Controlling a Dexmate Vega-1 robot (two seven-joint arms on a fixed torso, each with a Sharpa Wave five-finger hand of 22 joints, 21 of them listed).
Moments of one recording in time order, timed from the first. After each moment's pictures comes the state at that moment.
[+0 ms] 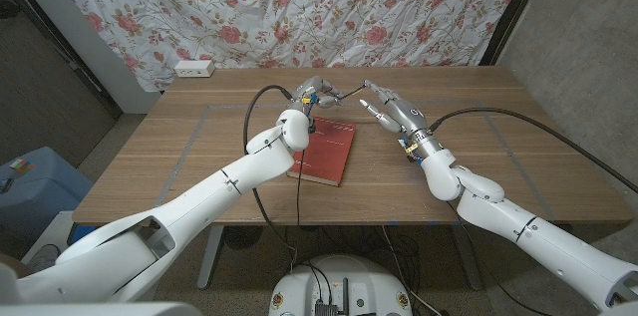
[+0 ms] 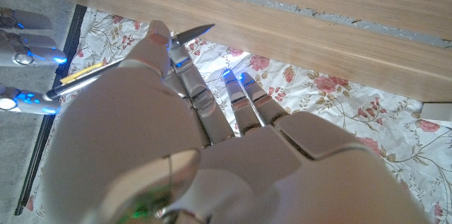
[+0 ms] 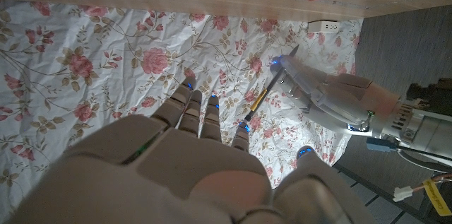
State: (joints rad) left arm 0.62 0.48 0.79 -1.77 0.24 0.56 0.34; left_hand 1.09 0.04 0.33 -0.17 0.19 1.18 -0.14 0.20 0.18 1.21 -0.22 0.19 0.19 0.47 -0.04 0.18 0.16 0.28 -0.04 0.19 0.16; right arm -0.92 -0.72 -0.62 -1.70 -0.55 0.04 -0.46; right_hand 0.02 0.08 0.20 0.09 0.27 0.06 -0.22 0.20 0.17 0.15 0.11 0.20 0.20 0.06 0.10 0.24 0.30 0.25 0.06 0.19 0.17
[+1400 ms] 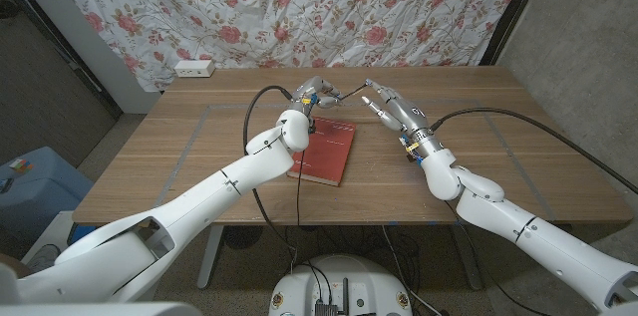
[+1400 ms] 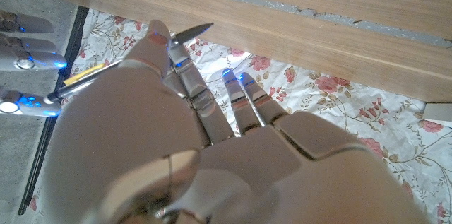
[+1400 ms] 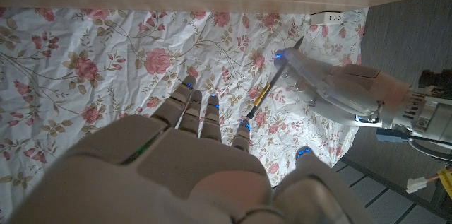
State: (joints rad) left arm 0.63 0.48 0.79 -1.78 0.24 0.55 0.34; left_hand 1.09 0.03 0.33 -0.17 0.19 1.18 -0.14 0.20 0.18 1.21 -0.22 0.19 0.19 0.47 -0.04 0.18 0.16 0.28 -0.04 0.19 0.16; right arm -0.92 -0.72 -0.61 -1.70 -0.51 0.05 -0.48; right_hand 0.02 0.08 0.20 0.10 0.27 0.07 -0.23 0.20 0.18 0.15 0.11 0.20 0.20 0.06 0.10 0.24 0.29 0.25 0.07 0.19 0.17
